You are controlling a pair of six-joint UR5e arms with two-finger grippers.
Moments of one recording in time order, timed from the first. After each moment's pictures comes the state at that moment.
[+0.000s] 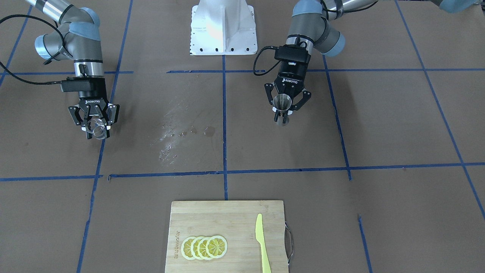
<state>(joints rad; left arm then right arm) -0.32 -1.92 -1.73 -2.51 -0.82 -0.67 0.37 -1.62 1.74 -0.66 0.90 1.17</state>
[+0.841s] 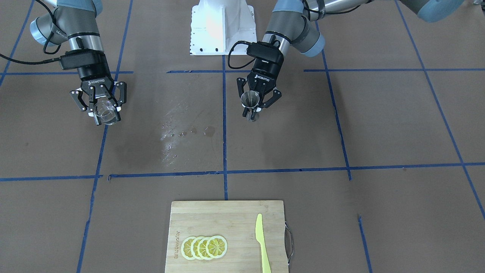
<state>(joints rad) -0.29 -2.07 -1.65 -2.50 -0.91 -0.66 0.39 -1.61 1.94 -0.66 0.98 0.88</state>
